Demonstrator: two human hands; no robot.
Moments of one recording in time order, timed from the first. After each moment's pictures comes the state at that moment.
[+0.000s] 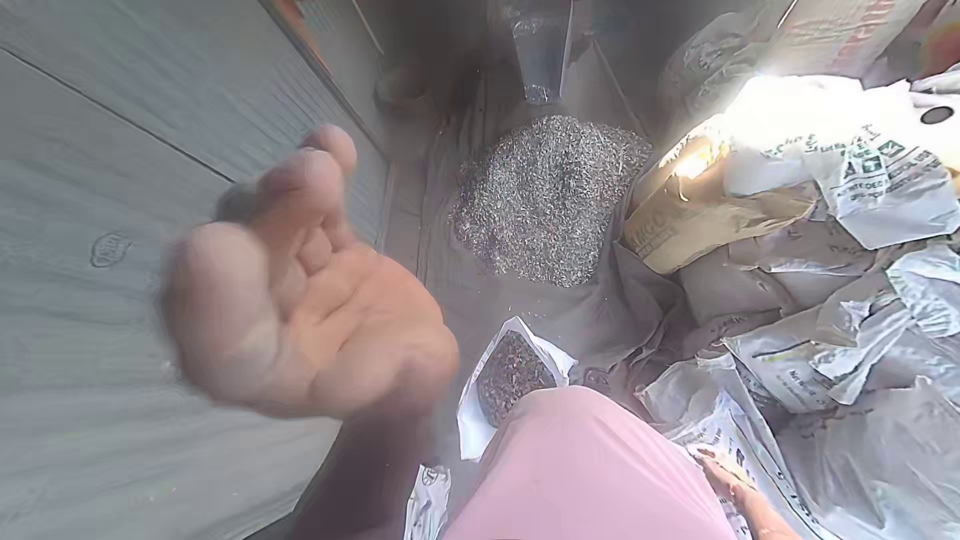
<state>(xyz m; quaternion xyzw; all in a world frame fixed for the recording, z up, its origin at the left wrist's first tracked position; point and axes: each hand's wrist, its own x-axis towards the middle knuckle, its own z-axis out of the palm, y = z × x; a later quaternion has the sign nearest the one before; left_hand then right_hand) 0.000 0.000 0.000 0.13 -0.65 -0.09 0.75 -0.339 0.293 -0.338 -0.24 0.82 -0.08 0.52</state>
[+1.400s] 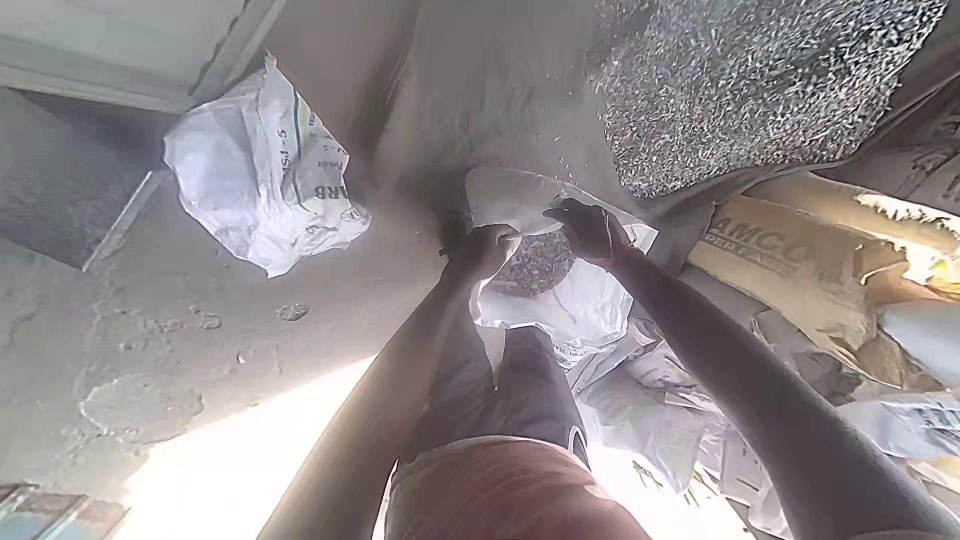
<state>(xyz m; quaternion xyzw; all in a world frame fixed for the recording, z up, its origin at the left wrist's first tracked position) 0.222 0.100 -0.557 0.69 -0.39 -0.59 0.17 0.035 -0.063 -0.532 -0.89 0.25 0.26 0.29</state>
